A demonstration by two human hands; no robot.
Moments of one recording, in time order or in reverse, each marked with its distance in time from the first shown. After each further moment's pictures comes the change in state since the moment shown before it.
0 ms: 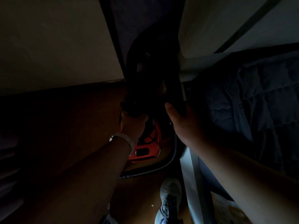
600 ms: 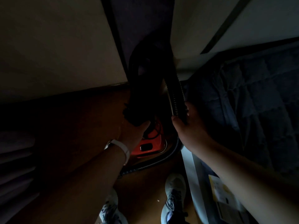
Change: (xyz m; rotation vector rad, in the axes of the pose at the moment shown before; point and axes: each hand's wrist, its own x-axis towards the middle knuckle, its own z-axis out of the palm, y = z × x) left_hand -0.047 -0.006 -0.035 0.078 -0.177 0.153; right_hand -0.048 -0.011 -0.022 -0.084 -0.054 -0.062
